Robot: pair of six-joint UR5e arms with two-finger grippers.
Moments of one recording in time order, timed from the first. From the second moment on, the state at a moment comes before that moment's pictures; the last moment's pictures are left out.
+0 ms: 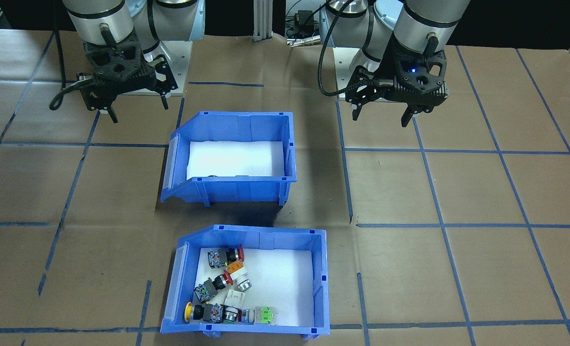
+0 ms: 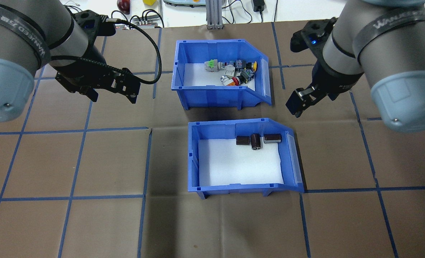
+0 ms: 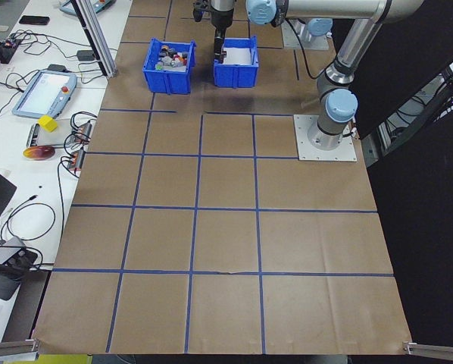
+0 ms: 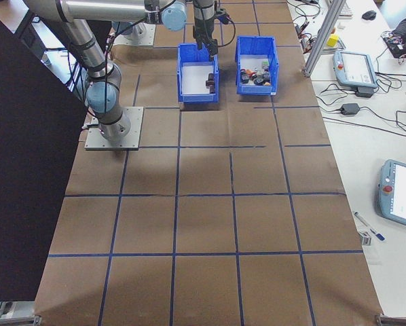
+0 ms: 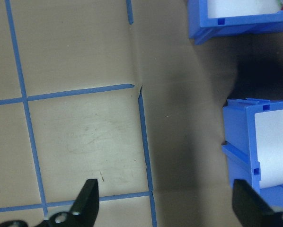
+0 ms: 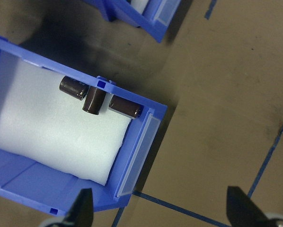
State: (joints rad) left arm -1.59 -1.49 -1.68 -1.49 1.53 0.10; right arm 1.61 -1.69 1.74 -1.69 -1.58 -0.29
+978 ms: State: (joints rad) left arm -1.59 -1.50 -1.67 -1.56 1.55 0.06; right arm 1.56 -1.63 1.65 -1.65 -1.58 -0.05
